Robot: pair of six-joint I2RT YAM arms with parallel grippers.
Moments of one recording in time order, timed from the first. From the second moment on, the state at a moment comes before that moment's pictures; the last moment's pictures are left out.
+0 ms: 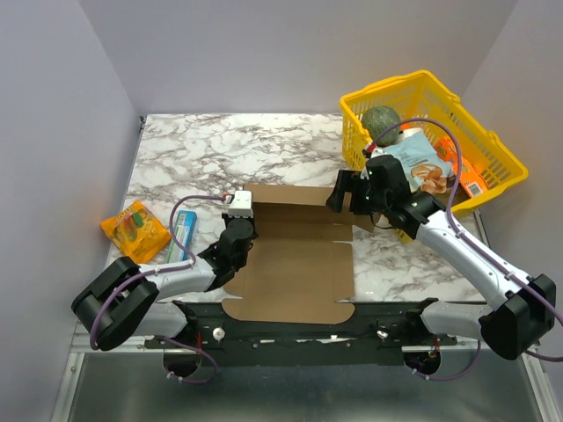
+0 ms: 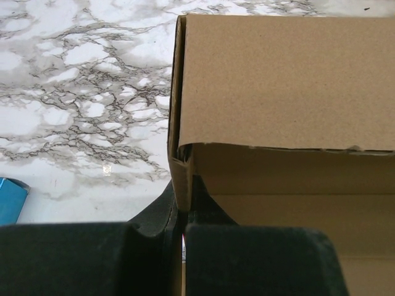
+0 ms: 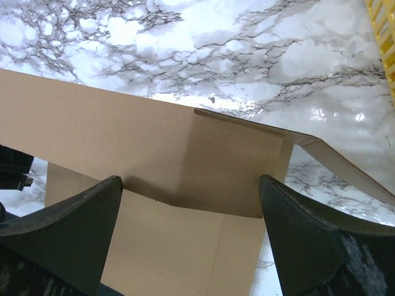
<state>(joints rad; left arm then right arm) -0.78 1.28 0.37 0.64 -0.70 -0.22 0.54 1.22 1.04 -0.51 0.05 0.50</state>
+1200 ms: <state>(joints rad) -0.78 1.18 0.30 0.63 -0.69 -0.23 0.48 1.22 0.79 0.01 -0.31 0.97</state>
